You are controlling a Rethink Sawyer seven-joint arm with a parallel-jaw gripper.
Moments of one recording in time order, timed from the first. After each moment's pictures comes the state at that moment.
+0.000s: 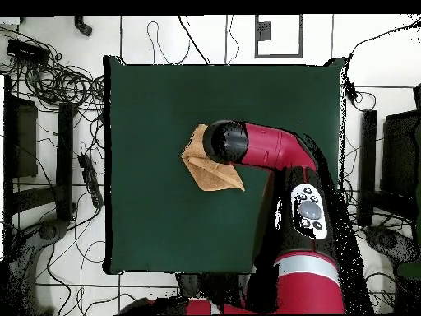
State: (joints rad) arm -0.17 -0.48 -0.04 1.38 -0.05 0.53 1.57
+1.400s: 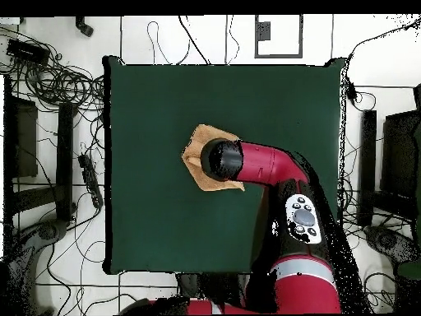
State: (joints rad) arm -0.17 -0.49 -0.04 1.52 -0.08 0.47 1.57
